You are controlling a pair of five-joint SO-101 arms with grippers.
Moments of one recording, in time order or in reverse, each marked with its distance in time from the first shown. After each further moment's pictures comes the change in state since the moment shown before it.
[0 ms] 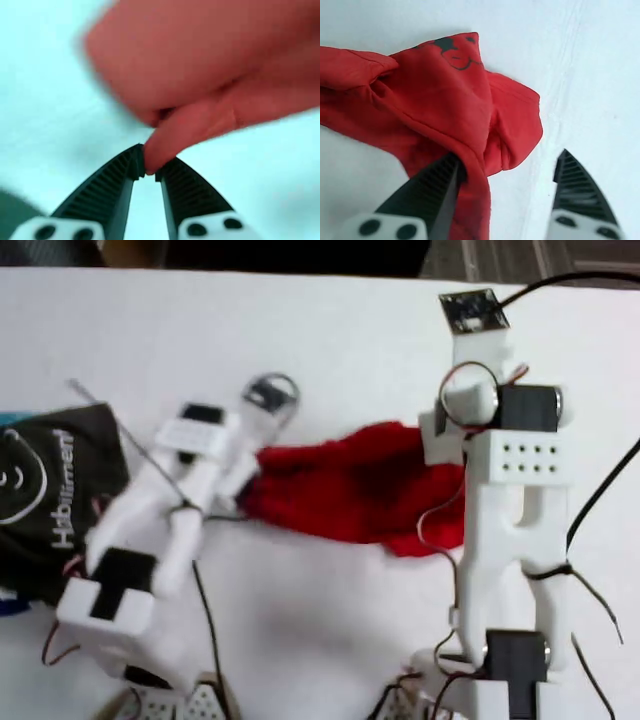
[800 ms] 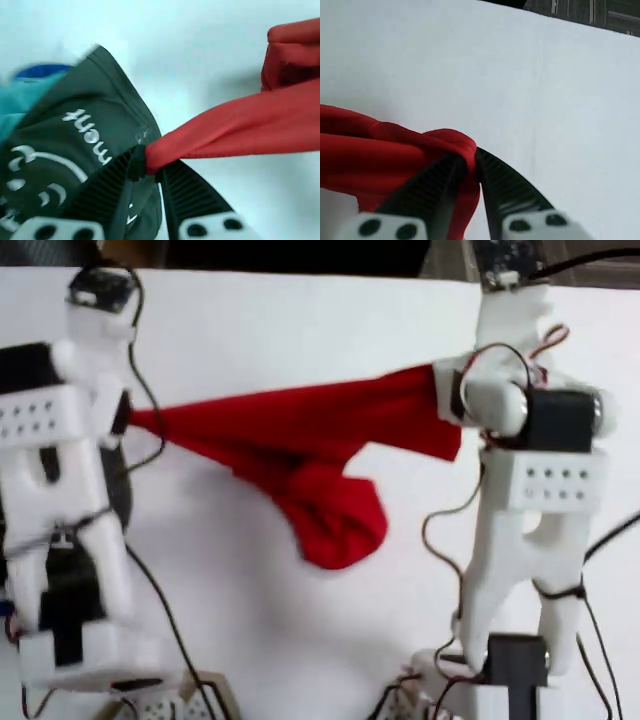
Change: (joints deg) left arm -20.7 -13.6 -34.8 25.9 -2.5; right arm 0.0 -1.9 -18.9 -1.9 0.0
